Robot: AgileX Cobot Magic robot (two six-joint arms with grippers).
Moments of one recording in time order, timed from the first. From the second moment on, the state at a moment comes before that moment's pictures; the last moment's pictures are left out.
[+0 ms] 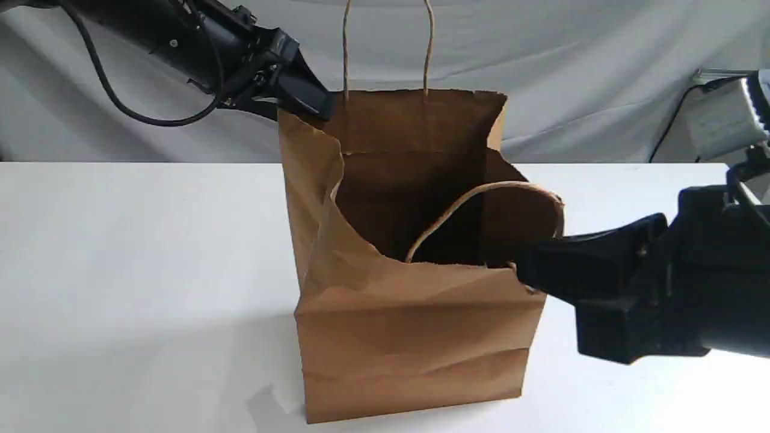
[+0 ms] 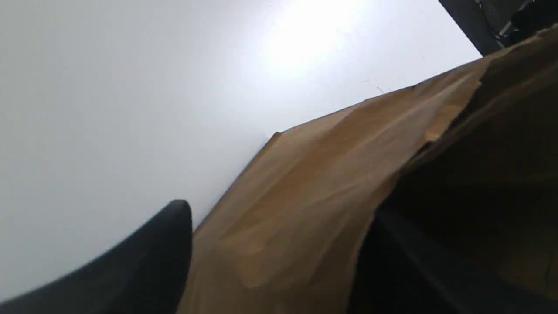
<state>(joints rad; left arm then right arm) -0.15 2.08 -1.96 -0.82 1.23 0.61 0.45 0.99 -0.67 0.97 0.43 -0.78</state>
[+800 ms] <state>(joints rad) -0.15 1.88 -1.96 -0.67 1.23 0.56 0.45 0.99 -0.67 0.97 0.40 -0.78</state>
